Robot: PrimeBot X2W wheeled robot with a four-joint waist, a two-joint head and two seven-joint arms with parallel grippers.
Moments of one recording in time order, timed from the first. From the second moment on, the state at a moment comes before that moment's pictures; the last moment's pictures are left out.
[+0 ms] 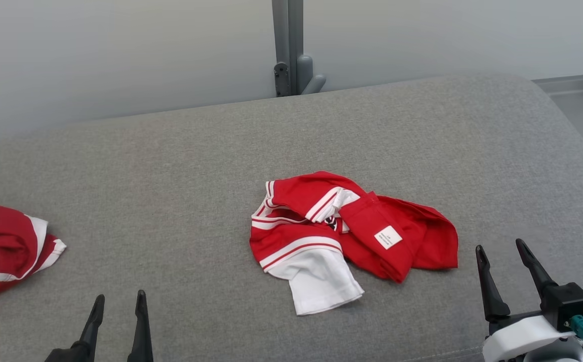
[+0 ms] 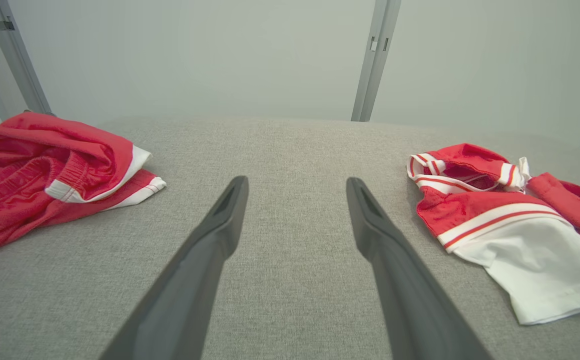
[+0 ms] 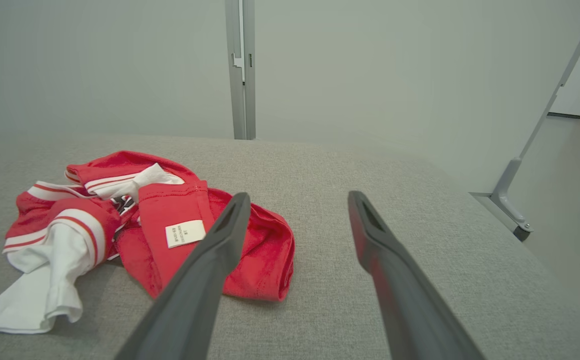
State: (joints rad) left arm 0.17 0.17 -0.11 0.10 -0.34 0.03 -0.26; right arm 0.07 -0.14 -0.02 0.13 0.06 0.13 -0.26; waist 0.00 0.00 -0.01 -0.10
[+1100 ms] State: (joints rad) left arm 0.15 0.11 -0.04 0.20 -0.24 -0.13 -0.26; right arm 0.06 -0.13 -0.01 0.15 0.07 0.13 -0.26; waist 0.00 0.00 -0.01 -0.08
